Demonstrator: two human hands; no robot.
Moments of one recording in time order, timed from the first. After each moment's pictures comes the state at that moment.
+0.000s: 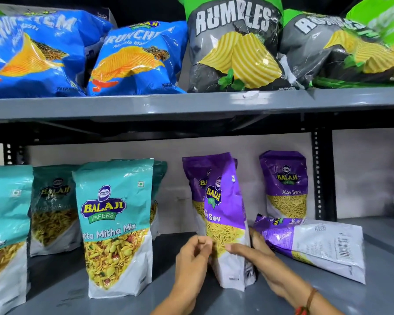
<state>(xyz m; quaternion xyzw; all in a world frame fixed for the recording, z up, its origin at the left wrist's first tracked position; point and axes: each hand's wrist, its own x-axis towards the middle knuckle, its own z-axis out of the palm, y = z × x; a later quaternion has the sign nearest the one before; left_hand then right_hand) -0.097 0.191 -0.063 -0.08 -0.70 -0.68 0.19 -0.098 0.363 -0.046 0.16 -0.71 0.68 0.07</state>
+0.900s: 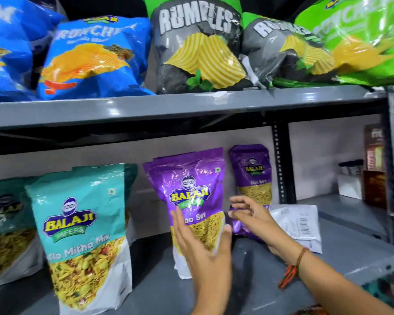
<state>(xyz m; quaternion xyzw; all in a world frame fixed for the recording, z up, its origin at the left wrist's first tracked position) -0.030 0.255 -0.030 -0.15 -0.63 -0.66 0.38 -0.098 0.400 0.000 0.11 -0.75 0.61 0.21</state>
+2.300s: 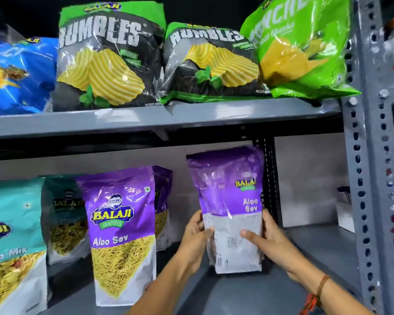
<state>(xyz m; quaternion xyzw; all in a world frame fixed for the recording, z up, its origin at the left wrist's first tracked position) -0.157 0.417 -0.008 -0.19 -0.59 -0.78 0.06 -0.143 0.618 -0.020 0.22 -0.74 0.61 0.19</state>
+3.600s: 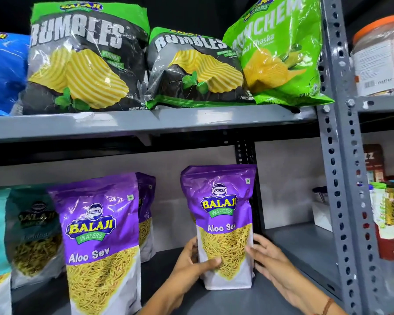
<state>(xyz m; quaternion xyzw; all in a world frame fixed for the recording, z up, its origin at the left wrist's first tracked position) -0.176 0.408 -0.061 -0.21 -0.72 -0.67 0.01 -0.135 0.637 -0.061 0.13 -0.67 0.73 0.10</state>
